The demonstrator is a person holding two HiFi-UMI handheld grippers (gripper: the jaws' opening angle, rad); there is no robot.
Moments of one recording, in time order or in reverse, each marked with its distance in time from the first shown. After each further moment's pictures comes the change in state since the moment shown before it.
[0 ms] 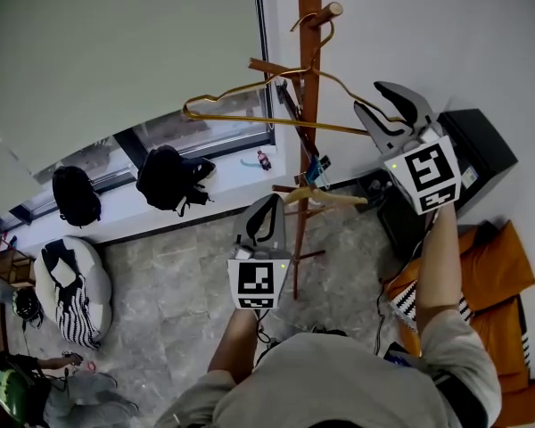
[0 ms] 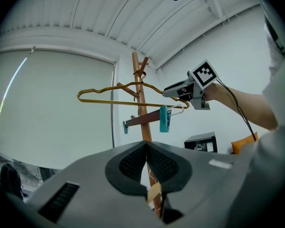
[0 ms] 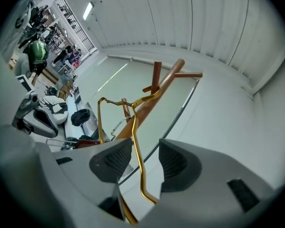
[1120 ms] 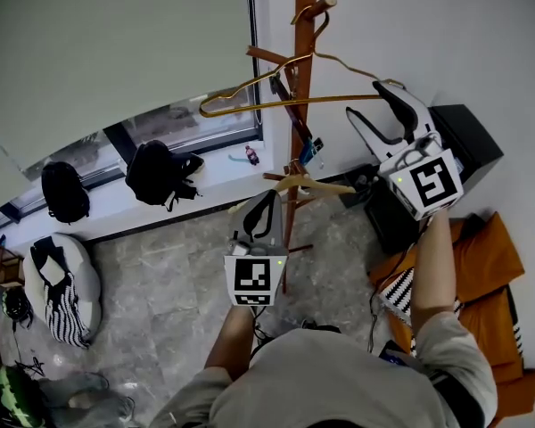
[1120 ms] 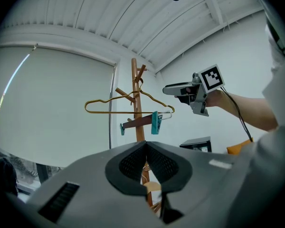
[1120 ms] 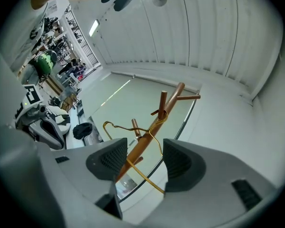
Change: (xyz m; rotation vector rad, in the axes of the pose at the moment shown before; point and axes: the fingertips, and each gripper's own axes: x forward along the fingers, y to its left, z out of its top) left arm -0.029 -0.017 0.006 -0.035 -0.029 -0.028; right arm -0.048 0.028 0.041 0.020 -0.203 0.025
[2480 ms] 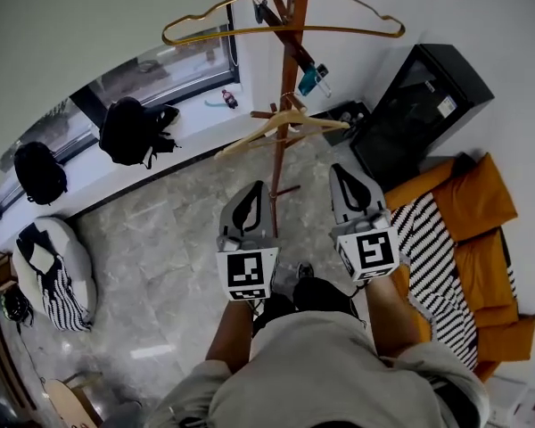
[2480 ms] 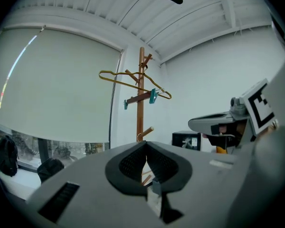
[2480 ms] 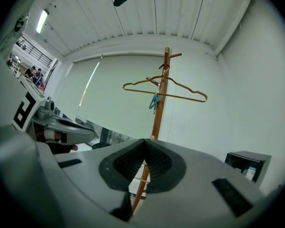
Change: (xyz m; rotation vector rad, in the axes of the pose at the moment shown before) left arm -0.067 -0.007 -0.089 -0.126 0.138 -0.025; right arm -0.099 0.204 -0.115 0.404 0.341 -0.252
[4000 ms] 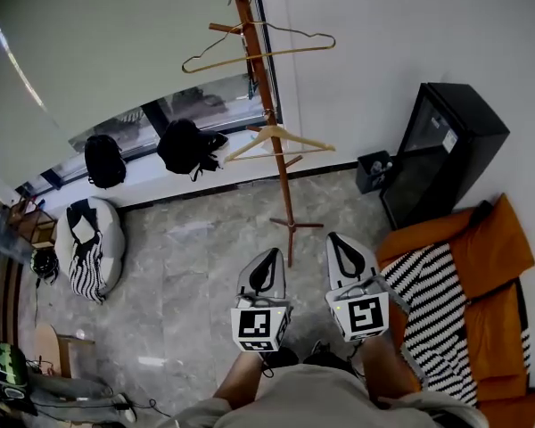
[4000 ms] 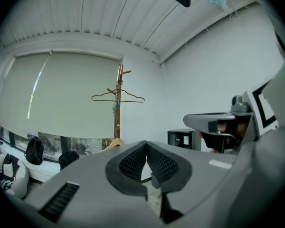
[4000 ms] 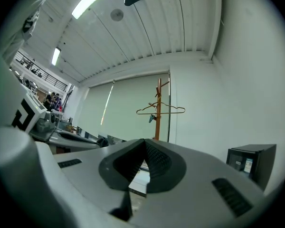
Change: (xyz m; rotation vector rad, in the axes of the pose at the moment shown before) left arm -0.142 -0.285 -0.005 0.006 0.023 0.214; right arm -0.281 -0.067 -0.009 0.114 -0.148 0.223
